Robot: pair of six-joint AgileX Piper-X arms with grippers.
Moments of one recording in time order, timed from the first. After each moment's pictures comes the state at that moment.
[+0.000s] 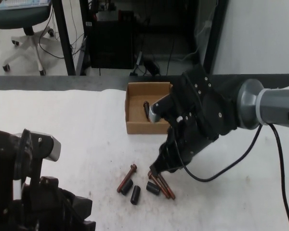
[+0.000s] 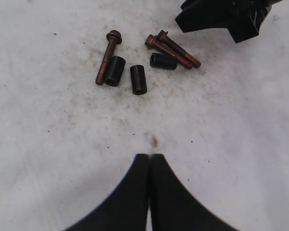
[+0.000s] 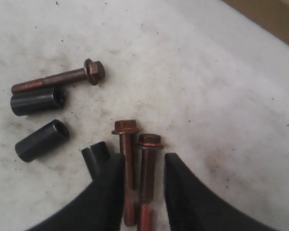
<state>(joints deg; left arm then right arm) -30.8 41.8 -26.2 34.2 11.7 -14.6 33.5 100.1 -61.7 30.9 -8.9 -3.0</state>
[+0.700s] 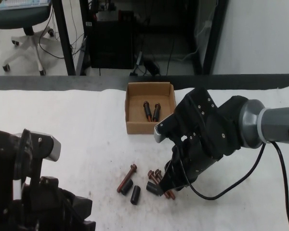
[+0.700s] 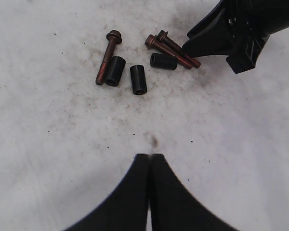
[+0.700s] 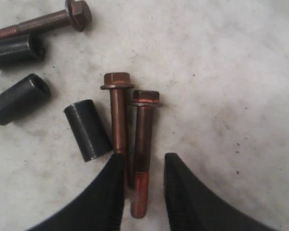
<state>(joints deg) -30.8 41.8 -26.2 34.2 11.7 -14.6 33.5 100.1 -57.0 27.9 -8.0 -3.9</state>
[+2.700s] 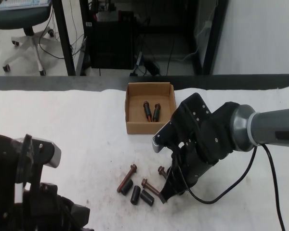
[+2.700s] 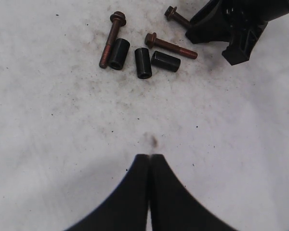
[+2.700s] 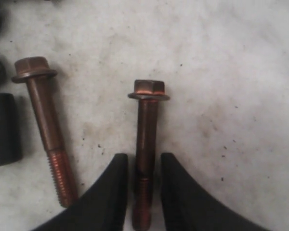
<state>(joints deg) -30.8 41.8 -26.1 37.3 11.7 -14.1 33.4 103.7 -57.4 27.6 -3.7 -9.0</state>
